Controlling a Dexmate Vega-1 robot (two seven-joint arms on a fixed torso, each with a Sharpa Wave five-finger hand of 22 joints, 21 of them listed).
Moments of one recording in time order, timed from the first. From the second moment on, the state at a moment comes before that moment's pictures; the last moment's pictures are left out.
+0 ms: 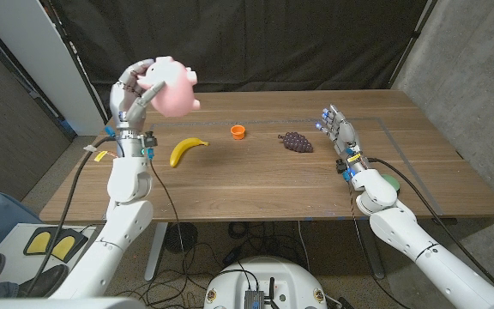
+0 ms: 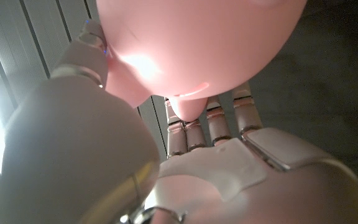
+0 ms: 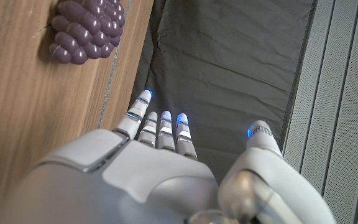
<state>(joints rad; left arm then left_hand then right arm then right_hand) 1.06 0.42 0.08 -1.64 -0.37 -0.77 0.11 0.98 -0.26 0.43 -0.16 0.23 0.62 0.08 0.49 0.36 0.55 0.01 0.61 0.65 0.61 0.13 0.41 0.39 0.59 0.21 0.70 0.19 -1.09 -0.55 -0.33 -1.63 0.57 0.37 -0.14 0.24 0.05 0.27 -0.14 0.18 0.21 0.09 0.20 0.19 0.18 0.14 0.20 0.20 0.07 0.10 0.21 0.21 0.27 0.05 0.23 0.17</state>
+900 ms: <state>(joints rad) 0.93 0.74 0.41 -2.04 0.56 -0.05 0.09 0.98 -0.26 0.43 -0.16 0.23 0.65 0.08 0.49 0.35 0.55 0.01 0.60 0.65 0.61 0.13 0.40 0.38 0.58 0.20 0.72 0.19 -1.11 -0.55 -0.32 -1.65 0.58 0.38 -0.13 0.25 0.05 0.27 -0.14 0.18 0.21 0.09 0.20 0.19 0.18 0.14 0.20 0.20 0.07 0.10 0.21 0.21 0.27 0.05 0.23 0.17</state>
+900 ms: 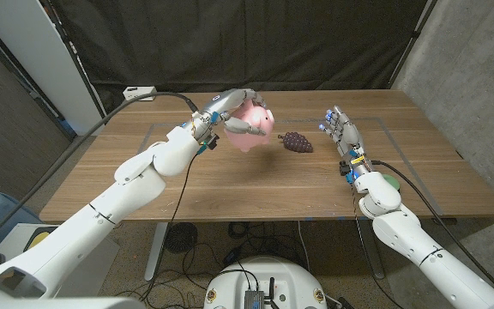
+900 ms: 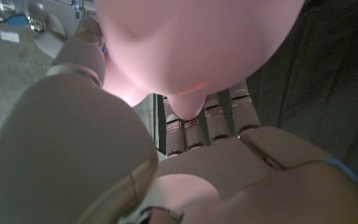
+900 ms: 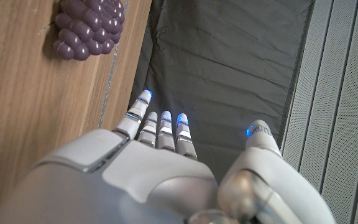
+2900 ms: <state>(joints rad) 1.28 0.36 -0.08 -1.63 -0.87 -0.96 -0.04 0.98 -0.26 0.43 -0.16 0.22 0.67 0.07 0.49 0.34 0.57 0.01 0.57 0.68 0.62 0.14 0.39 0.38 0.57 0.19 0.75 0.18 -1.02 -0.54 -0.38 -1.57 0.60 0.33 -0.07 0.25 0.05 0.27 -0.14 0.18 0.21 0.09 0.20 0.19 0.18 0.14 0.20 0.20 0.07 0.10 0.21 0.21 0.27 0.04 0.22 0.17</state>
